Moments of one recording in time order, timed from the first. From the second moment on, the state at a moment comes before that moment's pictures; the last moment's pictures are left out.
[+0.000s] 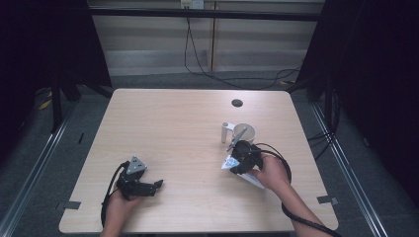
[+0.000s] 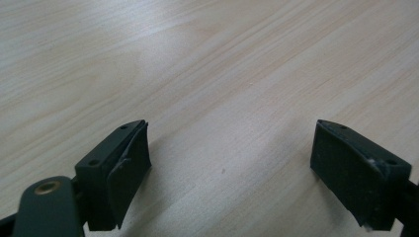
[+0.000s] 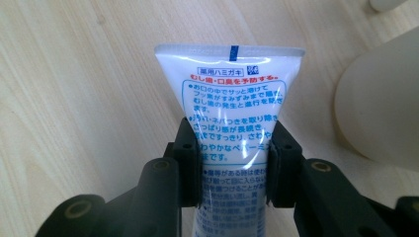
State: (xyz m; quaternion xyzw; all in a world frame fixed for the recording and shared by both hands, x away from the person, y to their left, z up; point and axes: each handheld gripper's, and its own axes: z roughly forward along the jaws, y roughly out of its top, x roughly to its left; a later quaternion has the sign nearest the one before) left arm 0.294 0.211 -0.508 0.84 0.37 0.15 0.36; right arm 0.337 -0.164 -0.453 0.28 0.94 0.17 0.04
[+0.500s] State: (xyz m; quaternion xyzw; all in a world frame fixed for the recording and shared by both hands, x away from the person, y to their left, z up) left arm 0.294 0.211 -0.508 0.84 0.37 0.15 0.36; right arm 0.328 -0.182 -0.436 0.29 0.93 0.23 0.05
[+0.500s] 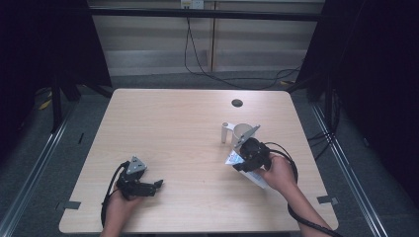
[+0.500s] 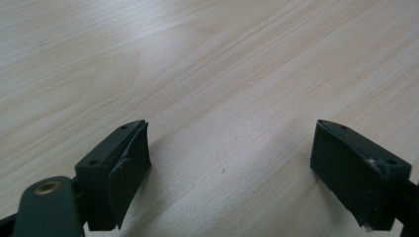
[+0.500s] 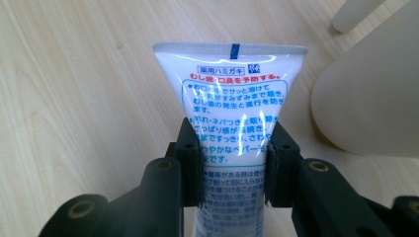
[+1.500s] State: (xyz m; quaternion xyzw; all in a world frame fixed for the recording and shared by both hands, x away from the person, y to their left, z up) left arm 0.294 0.211 -0.508 0.84 0.37 0.15 0.36; right arm 0.318 -0.193 -0.394 0.30 0.89 0.34 0.08
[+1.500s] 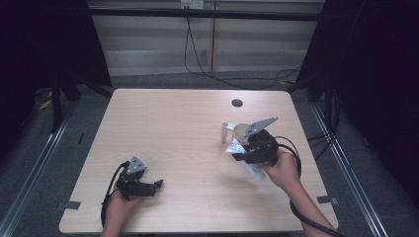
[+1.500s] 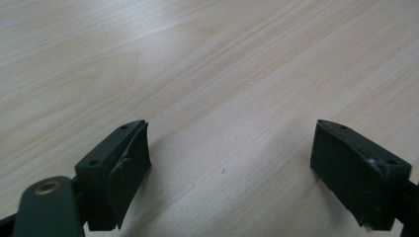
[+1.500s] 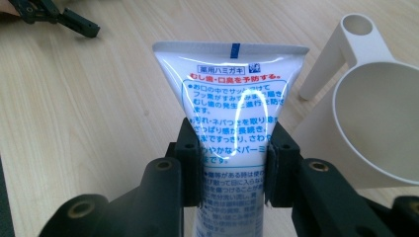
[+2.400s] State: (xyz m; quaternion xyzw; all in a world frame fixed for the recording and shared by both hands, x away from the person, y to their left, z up) left arm 0.294 0.210 -0.509 0.84 0.37 0.15 0.36; right arm 0.321 -0.201 -0.367 0.31 0.86 0.39 0.11
